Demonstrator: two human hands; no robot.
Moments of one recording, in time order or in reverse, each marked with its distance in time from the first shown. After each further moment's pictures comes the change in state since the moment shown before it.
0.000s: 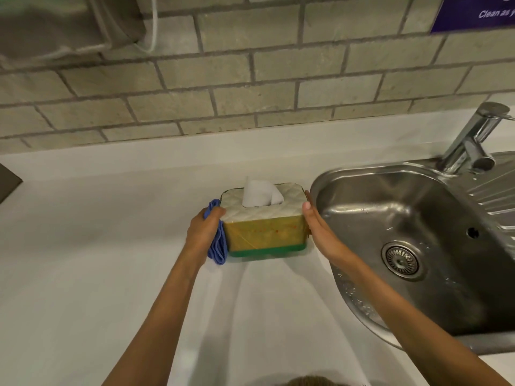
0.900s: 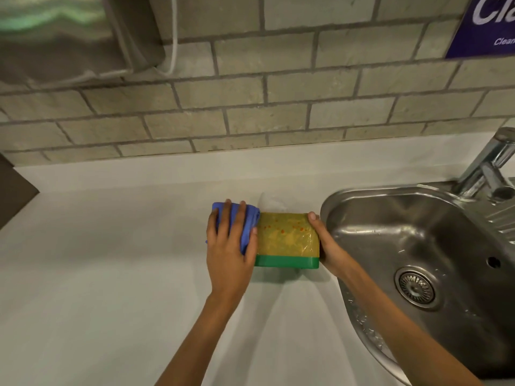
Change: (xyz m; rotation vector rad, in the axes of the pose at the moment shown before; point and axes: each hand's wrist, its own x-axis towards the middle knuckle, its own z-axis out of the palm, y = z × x) left_hand -0.039 -0.004 0.031 0.608 0.406 0.921; right_hand 0.037 0.001 -0.001 0.371 -0.025 0.181
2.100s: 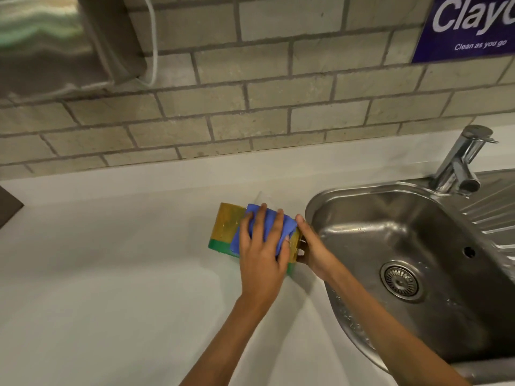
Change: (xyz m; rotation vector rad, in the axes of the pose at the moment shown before) left_hand -0.017 0.064 0.025 0.012 -0.076 0.124; right_hand -0.013 0.004 0.000 -0.005 0.037 -0.027
